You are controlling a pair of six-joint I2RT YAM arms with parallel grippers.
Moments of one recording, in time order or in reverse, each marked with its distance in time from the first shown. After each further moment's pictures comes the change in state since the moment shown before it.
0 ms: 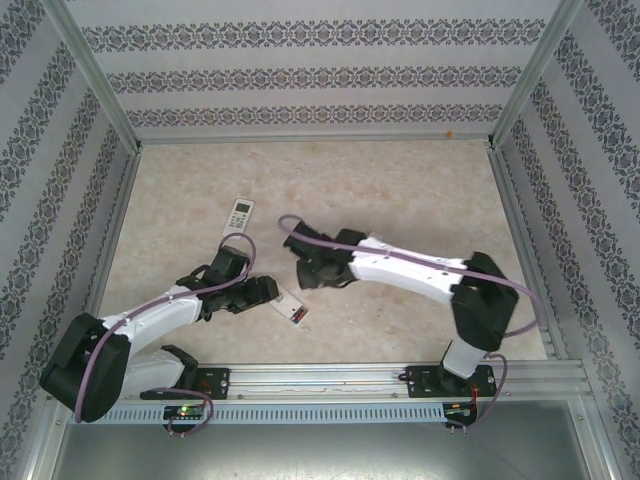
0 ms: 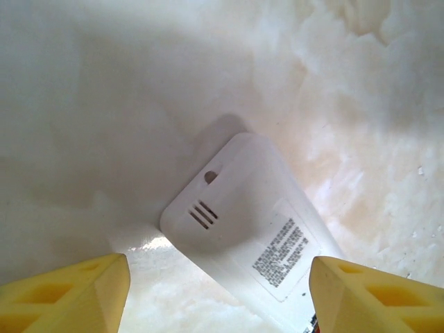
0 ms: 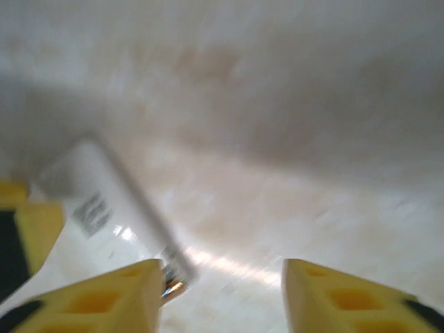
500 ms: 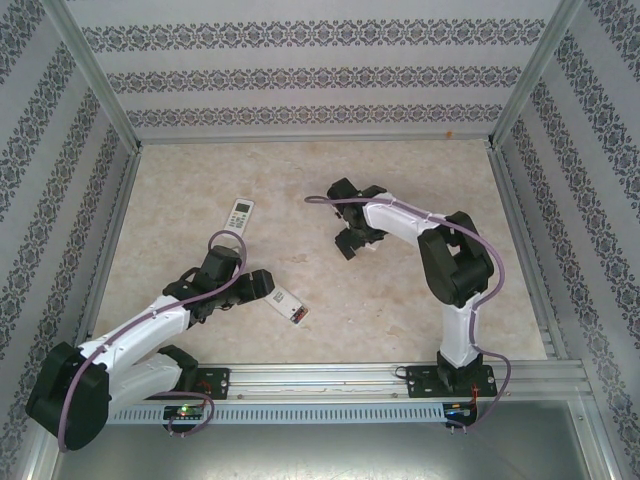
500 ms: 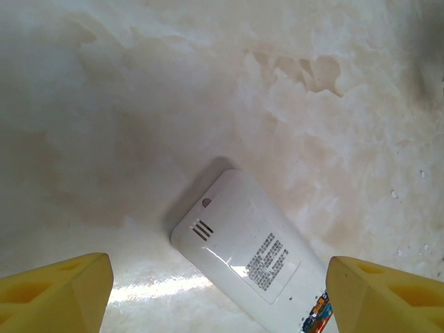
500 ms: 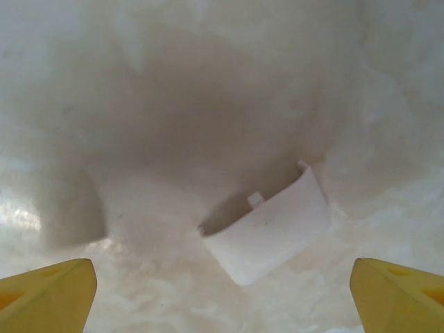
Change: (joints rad) left arm 0.000 -0.133 0.000 -0.048 -0.099 0.042; right arm -0.359 0.335 0.149 -0.087 0.095 -0.694
